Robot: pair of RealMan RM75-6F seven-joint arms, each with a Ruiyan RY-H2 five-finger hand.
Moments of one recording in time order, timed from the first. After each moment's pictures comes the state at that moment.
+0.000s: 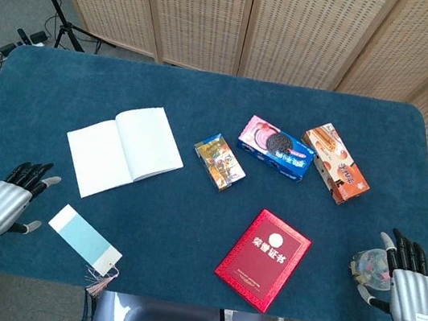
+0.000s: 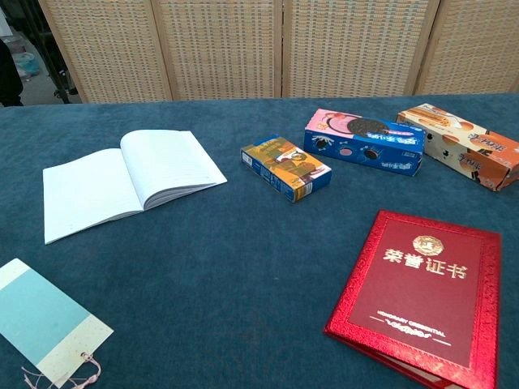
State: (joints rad) left arm -0.29 -1.08 0.03 -1.64 1.55 1.17 0.09; right arm 0.06 -1.13 0.05 -1.70 -1.46 1.46 -0.13
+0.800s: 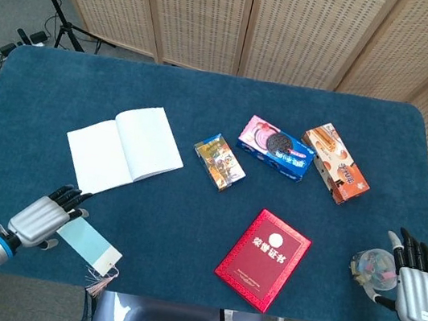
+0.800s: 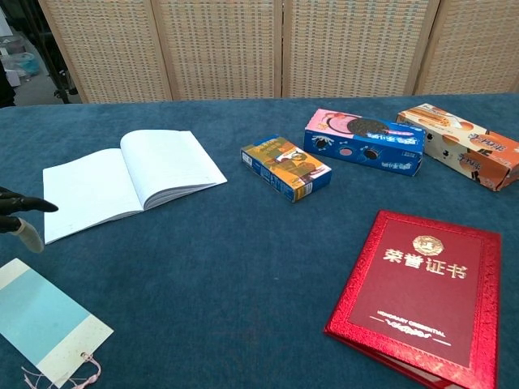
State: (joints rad) left arm -0.44 -1.09 0.10 -1.67 1.63 0.94 0.21; right arm 0.07 -1.14 0.07 -1.68 -1.42 1.44 -0.10
